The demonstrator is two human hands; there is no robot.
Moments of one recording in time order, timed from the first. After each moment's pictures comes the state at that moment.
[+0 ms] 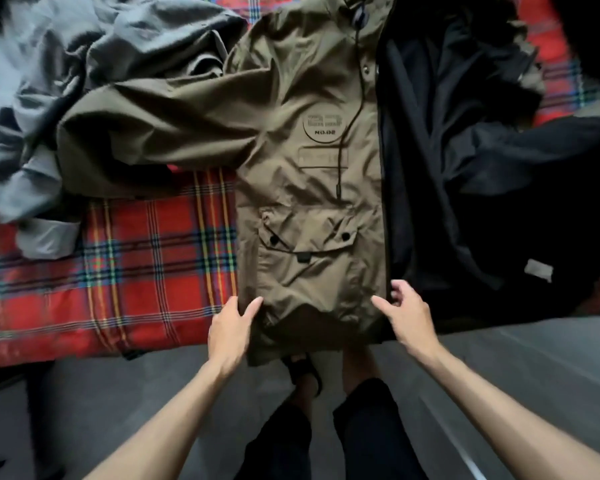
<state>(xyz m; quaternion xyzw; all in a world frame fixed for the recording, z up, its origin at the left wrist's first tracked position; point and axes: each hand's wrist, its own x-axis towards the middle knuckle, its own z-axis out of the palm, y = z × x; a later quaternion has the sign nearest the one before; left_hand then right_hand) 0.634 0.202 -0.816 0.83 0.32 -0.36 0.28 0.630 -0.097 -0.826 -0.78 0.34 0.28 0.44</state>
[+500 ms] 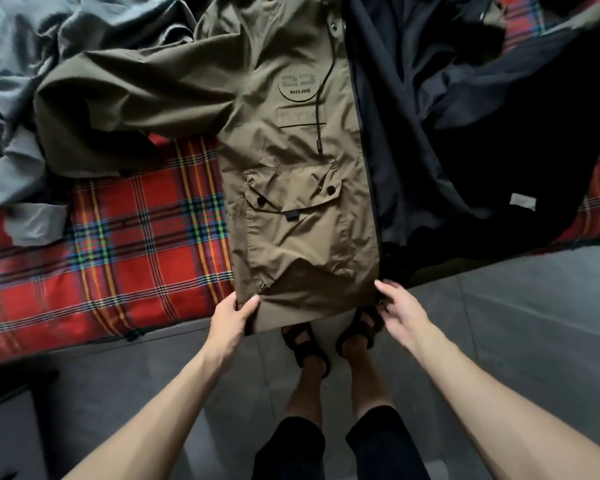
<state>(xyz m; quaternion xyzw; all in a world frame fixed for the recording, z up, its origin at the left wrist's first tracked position) 0.566 0.213 -0.819 0.71 0.33 -0.33 0.53 0.542 -0.078 -0.845 -0.36 0.60 0.17 0.69</state>
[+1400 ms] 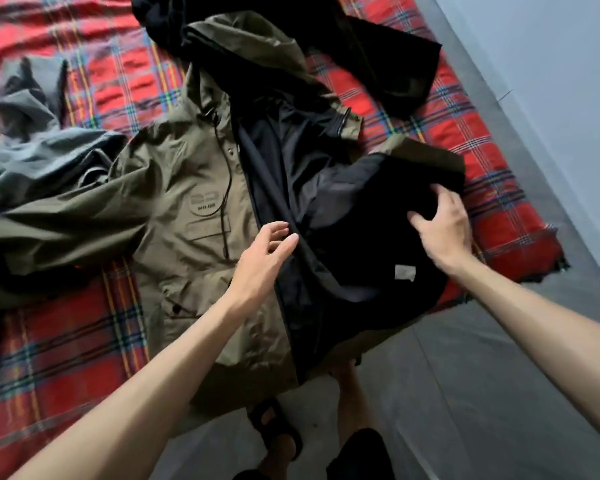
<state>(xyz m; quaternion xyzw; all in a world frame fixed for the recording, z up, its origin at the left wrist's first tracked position) 0.752 -0.043 -0.722 0.79 0.02 -0.29 0.53 0.709 -0.353 -0.756 -0.90 0.33 -0.01 0.28</state>
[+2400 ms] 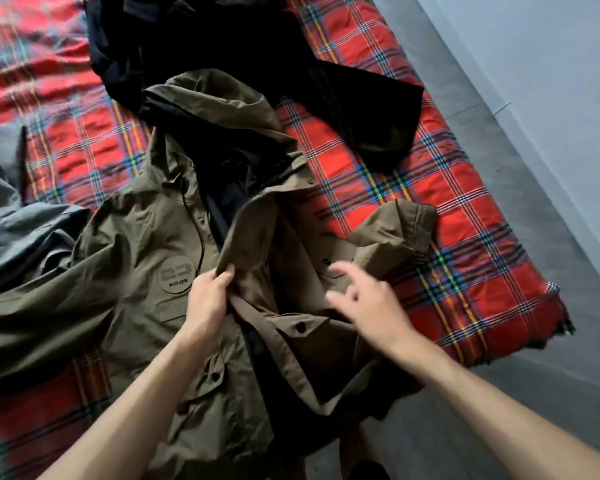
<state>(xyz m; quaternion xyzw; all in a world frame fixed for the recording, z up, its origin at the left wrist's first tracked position) 0.870 -0.082 -0.742 0.78 0.25 -0.24 0.51 0.772 -0.315 -0.721 -0.83 0.20 0.22 0.47</state>
